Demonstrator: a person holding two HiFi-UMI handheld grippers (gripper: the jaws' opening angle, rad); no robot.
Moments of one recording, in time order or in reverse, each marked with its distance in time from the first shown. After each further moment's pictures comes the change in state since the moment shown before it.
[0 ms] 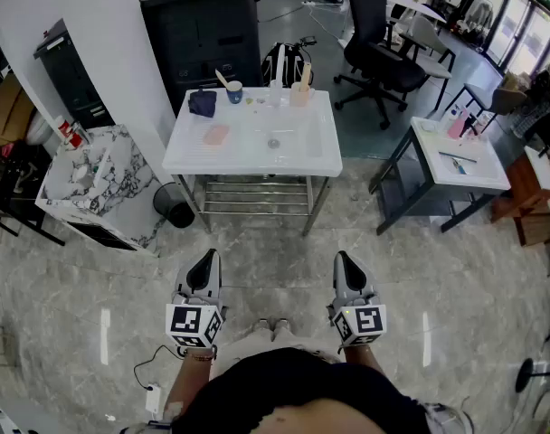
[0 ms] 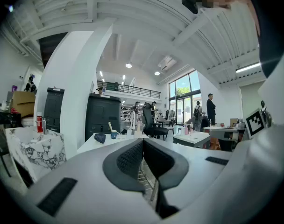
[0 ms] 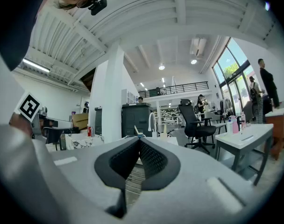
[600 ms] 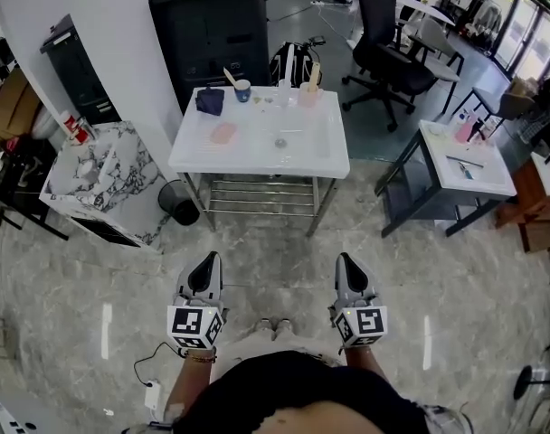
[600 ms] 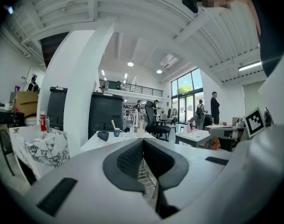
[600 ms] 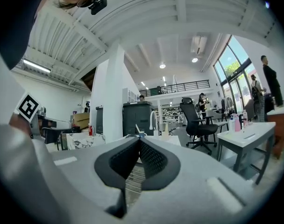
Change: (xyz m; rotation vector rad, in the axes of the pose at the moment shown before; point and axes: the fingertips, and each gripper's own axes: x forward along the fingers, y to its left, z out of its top) left arm -0.003 0.008 -0.010 -0.005 0.017 0.028; right arm 0.006 -0.001 -0.009 0.017 0.024 -0.008
